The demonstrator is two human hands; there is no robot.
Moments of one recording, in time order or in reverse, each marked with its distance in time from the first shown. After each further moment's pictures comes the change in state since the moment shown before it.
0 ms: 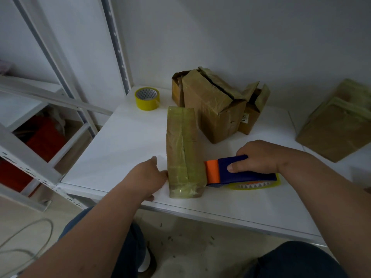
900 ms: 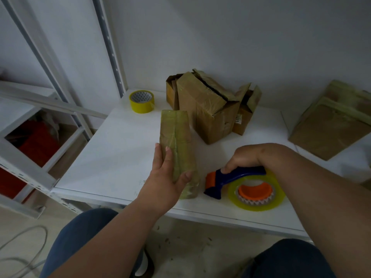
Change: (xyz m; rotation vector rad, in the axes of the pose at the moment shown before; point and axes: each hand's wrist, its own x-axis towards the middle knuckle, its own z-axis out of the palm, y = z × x) left_hand -0.015 -0.001 0.037 0.098 0.095 0.461; right_hand 0.024 0.003 0.003 0.227 -0.251 0.299
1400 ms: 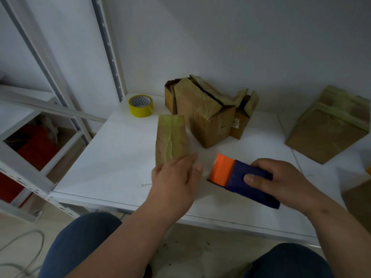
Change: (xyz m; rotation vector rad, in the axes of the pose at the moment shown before) left_hand -0.018 0.051 -0.008 0.089 0.114 0.169; right_hand -0.079 0.052 0.051 0.343 0.583 -0.457
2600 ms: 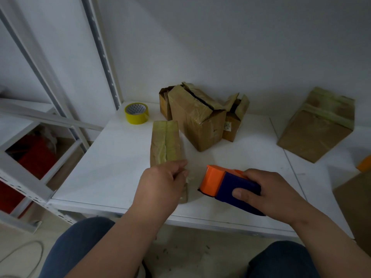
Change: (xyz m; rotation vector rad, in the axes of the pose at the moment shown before) left_hand -0.008 0.007 -0.010 -0.147 0.160 -0.093; right_hand -0.017 0.019 0.015 -0.042 0.026 -0.200
